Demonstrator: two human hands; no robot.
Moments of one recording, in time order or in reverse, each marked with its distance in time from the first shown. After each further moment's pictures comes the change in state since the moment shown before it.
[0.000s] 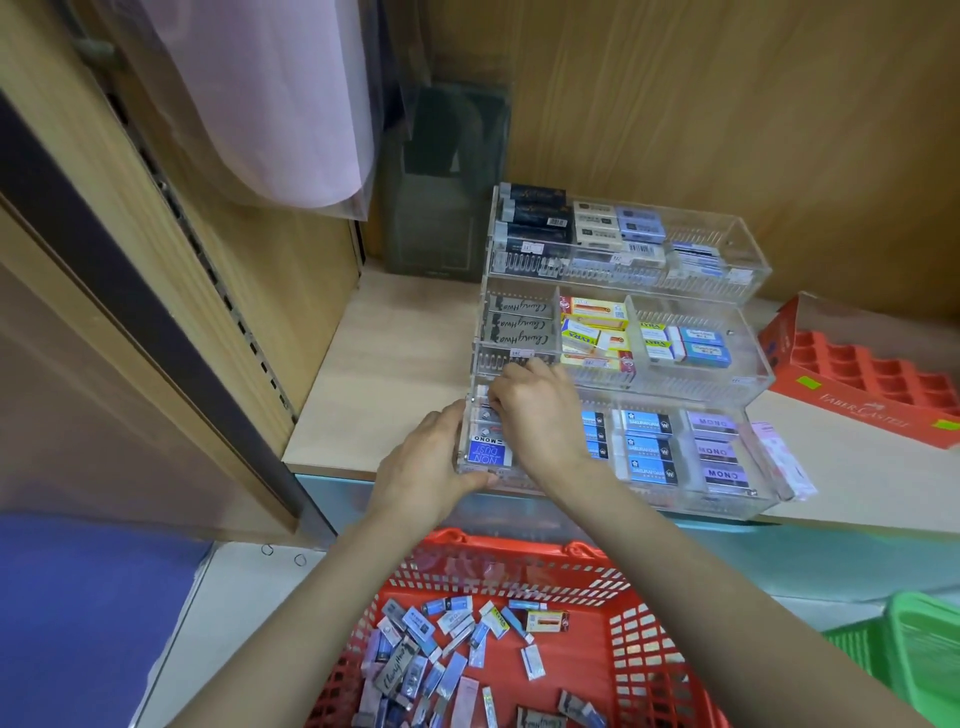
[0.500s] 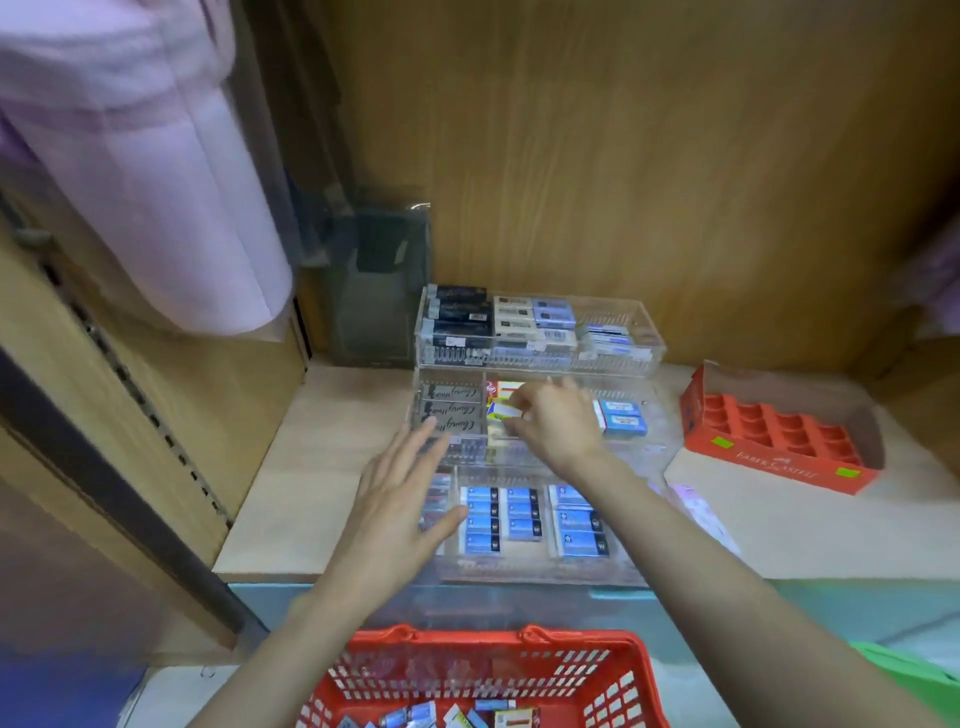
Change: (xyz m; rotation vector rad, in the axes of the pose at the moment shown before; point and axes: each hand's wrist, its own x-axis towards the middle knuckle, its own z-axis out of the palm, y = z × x) left_hand 0.019 0.022 -0.002 0.071 0.212 0.427; right_hand 0.031 0.092 -0.050 0.148 -0.163 0.271
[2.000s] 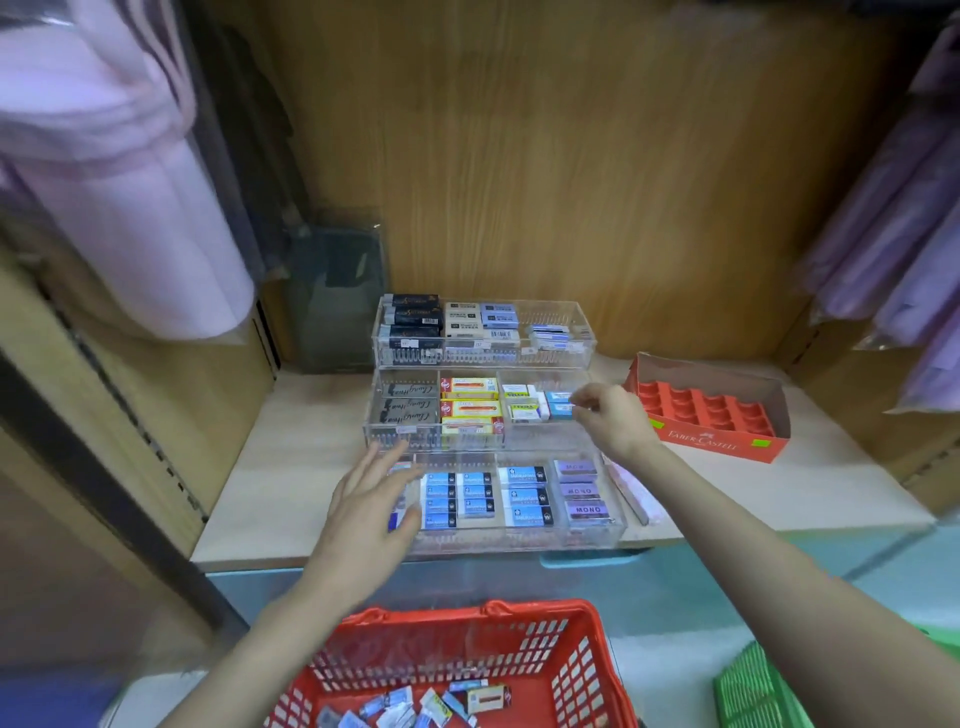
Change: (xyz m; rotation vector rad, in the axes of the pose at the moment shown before) left_hand -0.018 0.038 -0.009 -0.087 -0.074 -0.088; right_hand -0.049 0.101 -0.043 0.319 0.053 0.235
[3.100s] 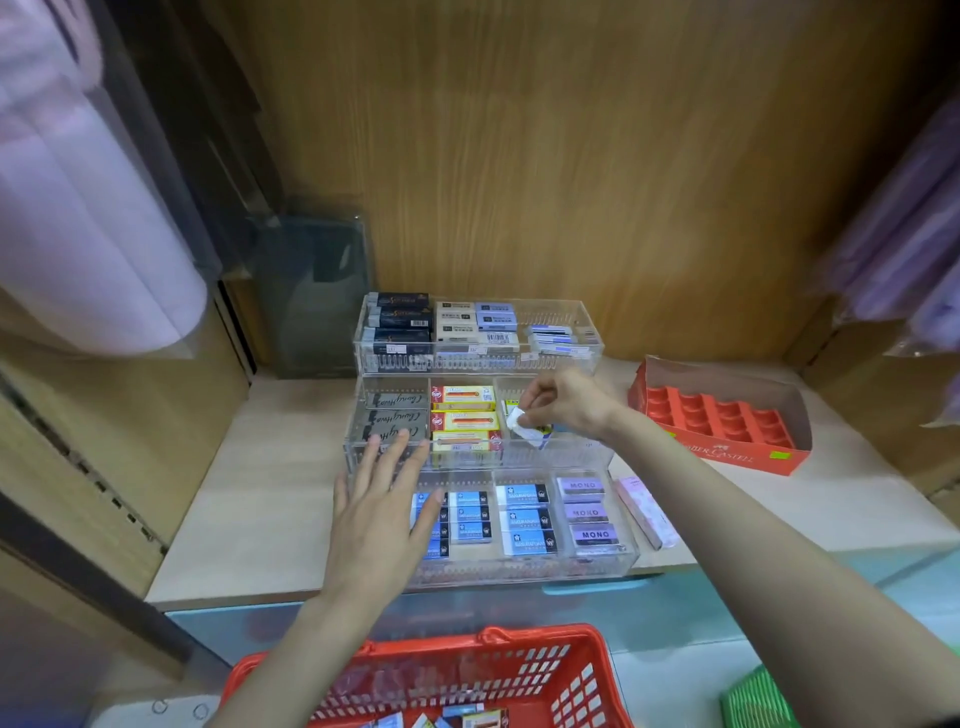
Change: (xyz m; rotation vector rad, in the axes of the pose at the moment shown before) left_hand 0.038 -0.003 0.039 0.230 0.002 -0.131; right_hand 0.050 -0.027 0.010 0.242 -0.353 -0.090
